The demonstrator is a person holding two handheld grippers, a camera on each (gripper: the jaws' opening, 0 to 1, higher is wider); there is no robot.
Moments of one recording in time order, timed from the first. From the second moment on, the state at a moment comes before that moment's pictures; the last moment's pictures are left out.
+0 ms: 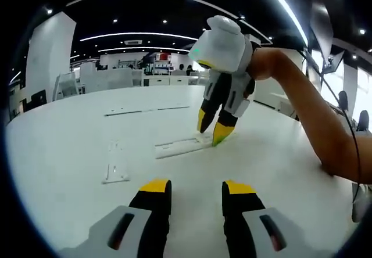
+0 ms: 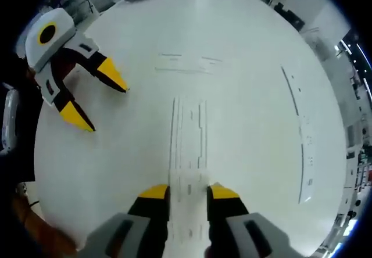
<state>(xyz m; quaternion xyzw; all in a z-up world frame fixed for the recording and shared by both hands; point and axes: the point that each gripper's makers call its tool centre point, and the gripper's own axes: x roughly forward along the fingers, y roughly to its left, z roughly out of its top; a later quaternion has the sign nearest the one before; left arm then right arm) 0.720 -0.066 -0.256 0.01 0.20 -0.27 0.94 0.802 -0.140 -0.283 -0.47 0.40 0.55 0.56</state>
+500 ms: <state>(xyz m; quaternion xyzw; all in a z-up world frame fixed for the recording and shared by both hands) 0.714 -0.068 -0.259 0.01 0.20 -0.27 0.94 0.803 -0.109 -0.284 -0.44 0.38 0.56 0.59</state>
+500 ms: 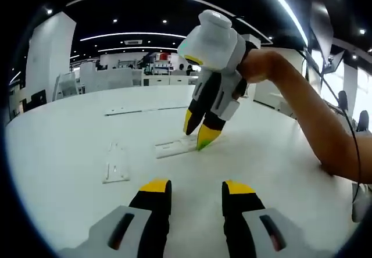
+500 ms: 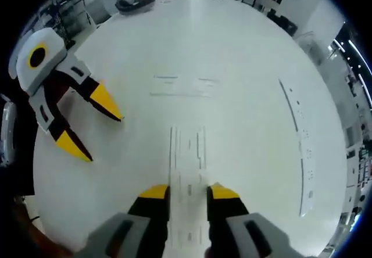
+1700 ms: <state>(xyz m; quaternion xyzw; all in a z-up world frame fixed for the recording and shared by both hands) 0.718 -0.065 -0.257 0.01 0.20 -0.26 0.94 0.806 -0.061 -0.279 -0.41 0.33 0.59 0.61</state>
